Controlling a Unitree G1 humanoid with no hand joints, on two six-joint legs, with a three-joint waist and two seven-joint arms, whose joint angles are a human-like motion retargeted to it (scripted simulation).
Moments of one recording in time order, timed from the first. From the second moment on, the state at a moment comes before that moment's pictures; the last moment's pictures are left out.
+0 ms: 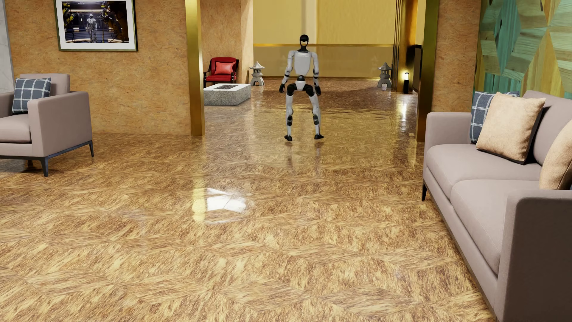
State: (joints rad) body -0.18 -0.38 0.02 0.09 -0.43 0.00 0.35 -0.25 0.01 0.37 0.60 0.23 -0.02 -0.32 -0.15 0.05 -0.22 -0.05 0.11 0.16 0.30 0.66 0.86 0.73 -0.60 0.19 0.39 0.01 -0.02
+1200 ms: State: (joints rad) body -0.10 -0.26 0.01 0.47 -0.36 0.07 0.63 -0.85 0.01 0.68 0.40 0.29 -0.10 -0.32 -0.14 0.09 -0.32 0.08 -0.04 0.25 0.32 0.71 0.83 0.72 -0.57 0.27 0.34 -0.03 -0.08
